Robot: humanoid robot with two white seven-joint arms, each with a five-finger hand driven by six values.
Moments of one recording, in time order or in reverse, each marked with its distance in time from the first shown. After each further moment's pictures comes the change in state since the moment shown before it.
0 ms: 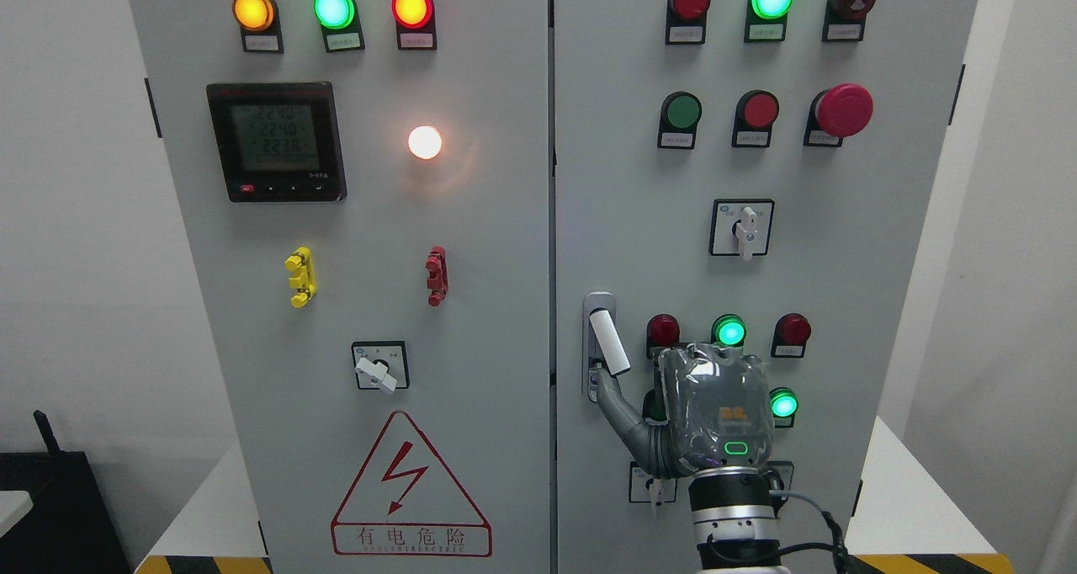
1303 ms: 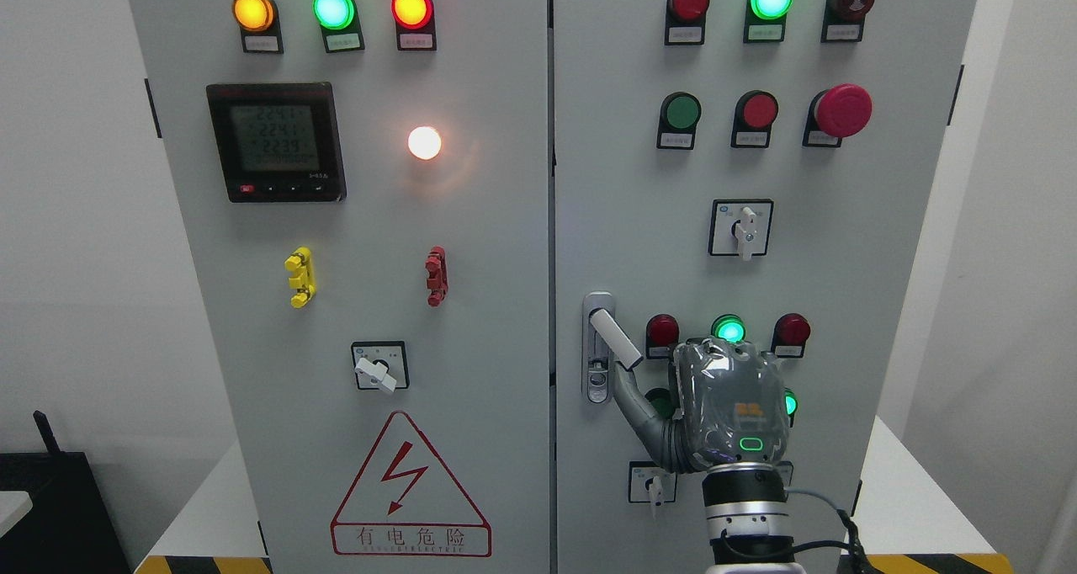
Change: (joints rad) left arm 0.000 0.000 0.000 0.000 0.000 0.000 0.000; right arm -0.002 -0.005 -0.023 -0.011 -0.003 -0.002 -0.001
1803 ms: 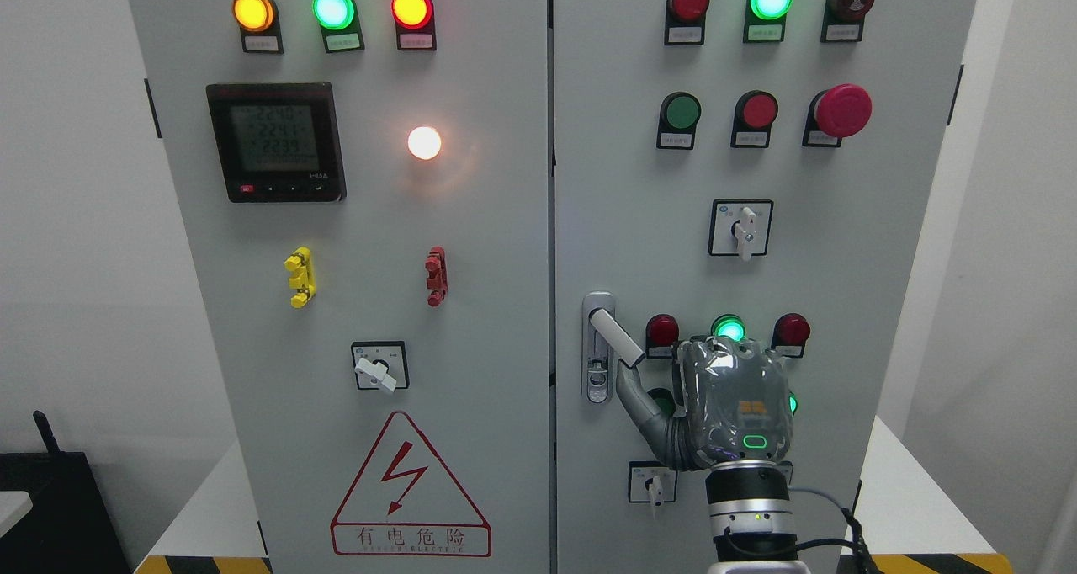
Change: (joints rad) left arm 0.000 0.000 0.000 0.000 0.000 0.000 0.000; right arm -0.003 -0.001 -0.006 -0.001 0.000 0.000 0.001
